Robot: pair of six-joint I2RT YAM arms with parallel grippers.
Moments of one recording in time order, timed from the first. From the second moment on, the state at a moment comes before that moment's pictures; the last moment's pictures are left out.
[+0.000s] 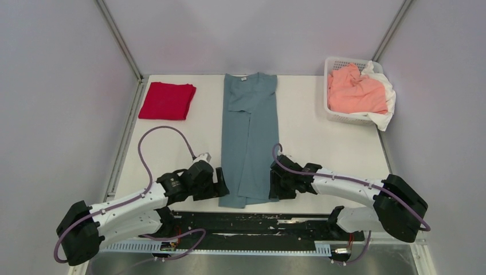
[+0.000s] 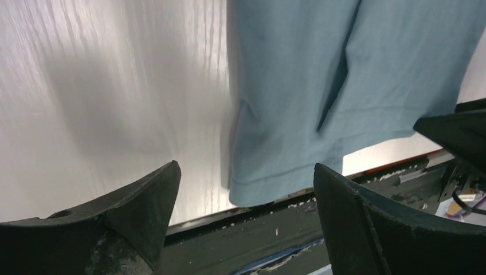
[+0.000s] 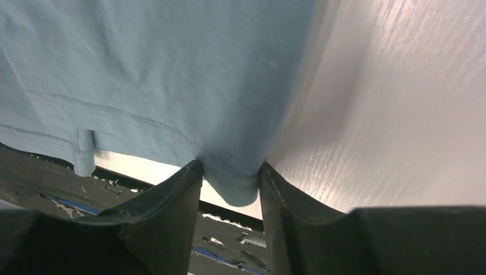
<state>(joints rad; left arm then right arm) -0.88 0.92 0.45 -0.50 -0.08 -0.97 0.92 1.27 0.59 -0.49 -0.02 0.89</state>
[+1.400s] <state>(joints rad) -1.00 0.87 0.25 -0.26 0.08 -1.13 0.93 0.93 0.39 -0.47 -0.08 0.91</state>
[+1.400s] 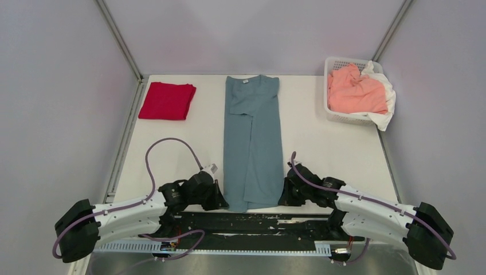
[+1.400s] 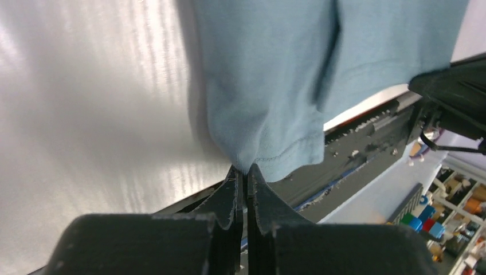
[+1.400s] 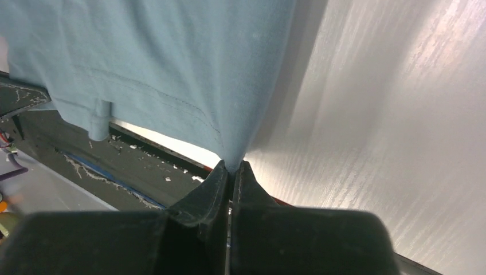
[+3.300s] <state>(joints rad) -0.35 2.00 1.47 -0.34 0.14 -0.55 0.40 1.86 1.28 -0.22 0.06 0.63</state>
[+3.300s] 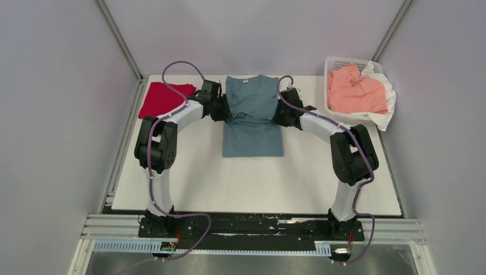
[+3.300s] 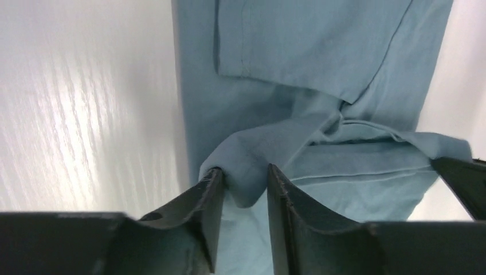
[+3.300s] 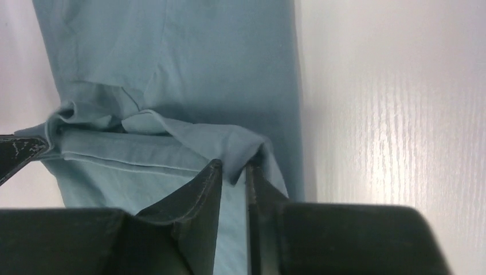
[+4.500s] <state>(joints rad) -0.40 1.63 0.81 -0.13 0.27 -0.72 0.37 1.55 0.81 -0.18 -0.16 0.67</state>
